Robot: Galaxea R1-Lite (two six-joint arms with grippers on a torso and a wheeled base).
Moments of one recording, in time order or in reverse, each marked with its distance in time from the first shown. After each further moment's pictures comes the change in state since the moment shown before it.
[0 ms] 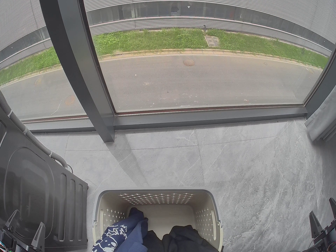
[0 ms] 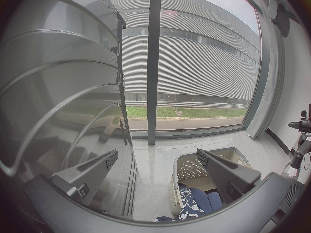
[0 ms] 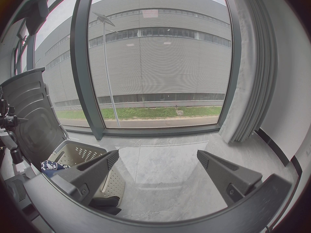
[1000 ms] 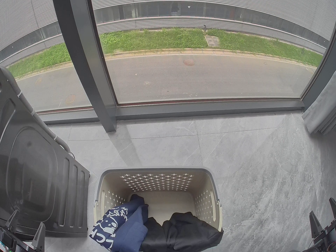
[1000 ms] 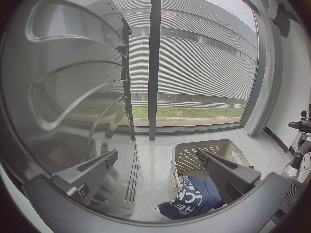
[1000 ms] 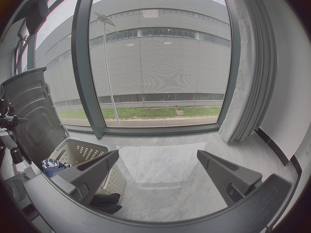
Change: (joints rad) left arm 0.000 0.000 0.000 0.000 0.000 0.000; right arm -0.001 0.000 0.000 -0.001 0.000 0.000
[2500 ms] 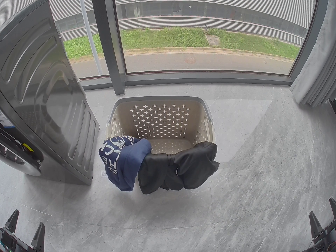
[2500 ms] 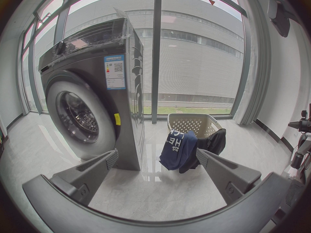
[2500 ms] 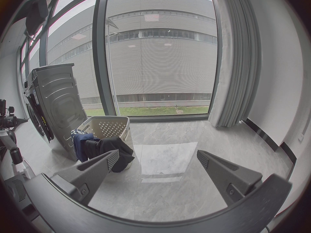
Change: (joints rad) left arm 0.001 0.000 0.000 0.000 0.000 0.000; right arm 0.000 0.000 0.000 -0.001 -0.004 0.001
